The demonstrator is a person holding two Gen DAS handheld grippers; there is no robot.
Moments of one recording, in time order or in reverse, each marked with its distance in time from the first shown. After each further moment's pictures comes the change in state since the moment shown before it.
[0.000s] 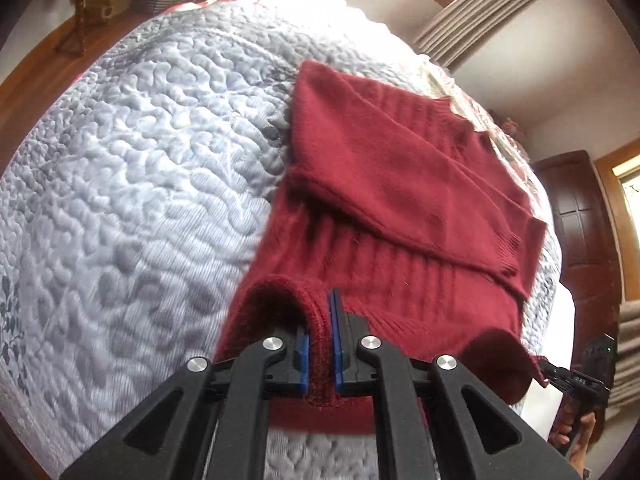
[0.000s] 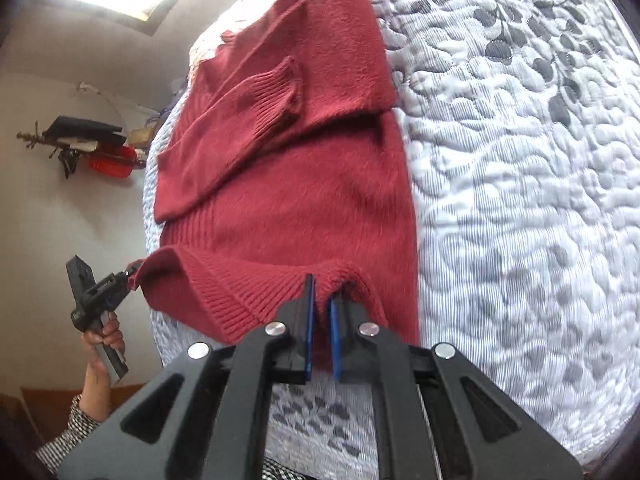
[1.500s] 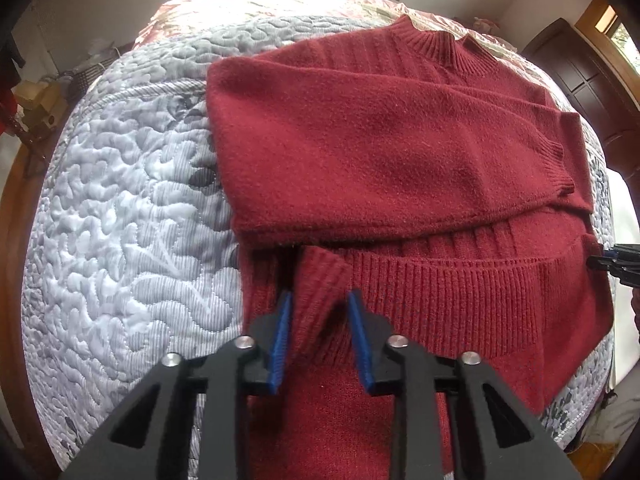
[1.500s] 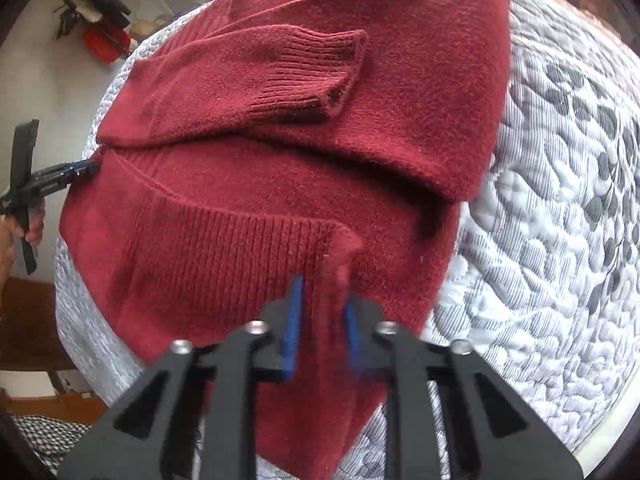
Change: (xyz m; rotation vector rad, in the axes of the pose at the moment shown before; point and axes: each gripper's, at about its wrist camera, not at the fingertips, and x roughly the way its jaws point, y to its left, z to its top) left arm 0.059 -0.045 0.028 0.448 0.072 0.174; right arm 0.066 0.040 0.040 -0.480 0.069 -0.272
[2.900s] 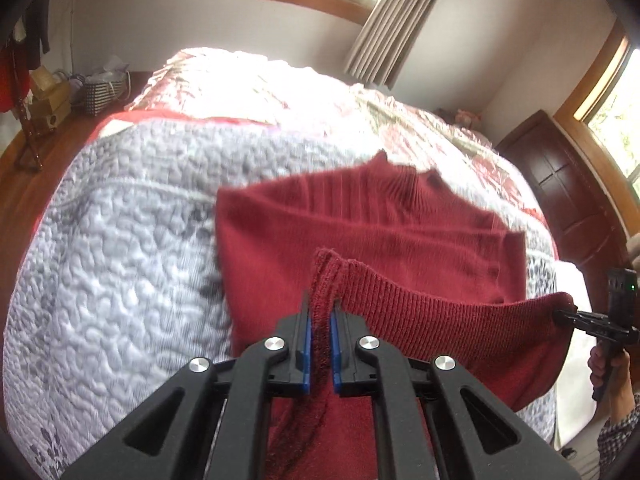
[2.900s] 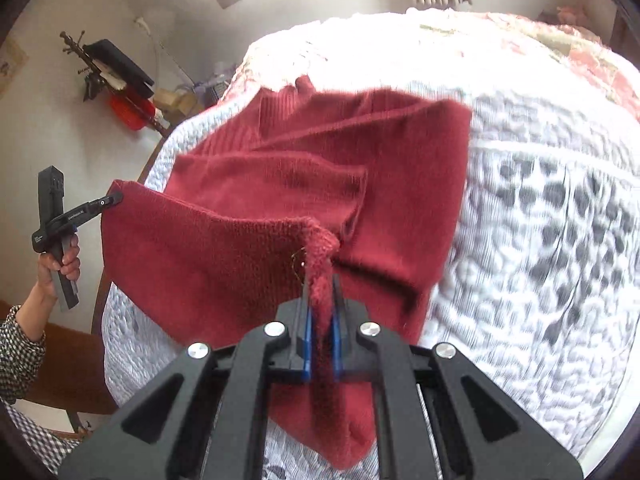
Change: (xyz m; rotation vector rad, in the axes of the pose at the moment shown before) left arm -0.086 0.014 0.053 -0.152 -0.296 -0.146; right arm -0.094 -0.010 0.033 0.072 -0.248 0.112
